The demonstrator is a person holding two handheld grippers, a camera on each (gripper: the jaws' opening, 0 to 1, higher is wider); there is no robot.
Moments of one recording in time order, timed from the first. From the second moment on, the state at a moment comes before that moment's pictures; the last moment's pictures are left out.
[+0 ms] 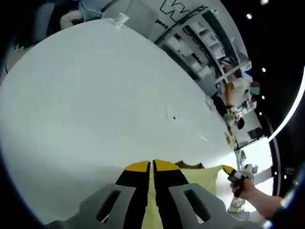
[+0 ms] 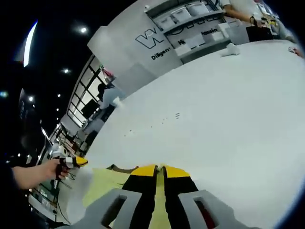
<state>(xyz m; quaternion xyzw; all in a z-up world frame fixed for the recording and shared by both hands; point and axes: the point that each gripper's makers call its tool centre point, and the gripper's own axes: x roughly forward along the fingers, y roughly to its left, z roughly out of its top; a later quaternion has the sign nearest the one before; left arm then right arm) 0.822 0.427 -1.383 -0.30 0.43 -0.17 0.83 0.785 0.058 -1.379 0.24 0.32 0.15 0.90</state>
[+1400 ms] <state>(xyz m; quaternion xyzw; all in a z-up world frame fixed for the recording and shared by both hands) 0.831 0.394 -1.411 -0.05 0.43 -0.29 0.86 0.806 0.099 -1.426 0.08 0.39 0.28 0.87</state>
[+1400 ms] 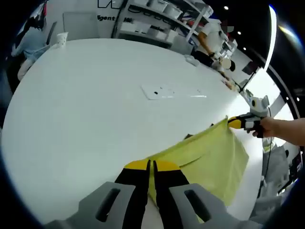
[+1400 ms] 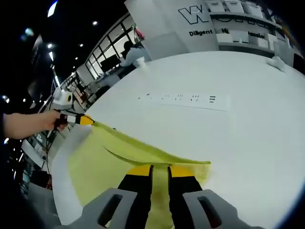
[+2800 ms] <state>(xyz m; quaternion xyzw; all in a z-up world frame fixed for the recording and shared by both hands) 0.666 0.417 -1.406 -0.05 0.41 -0.37 0.83 0.662 0.082 -1.403 0.05 0.34 0.30 0.89</state>
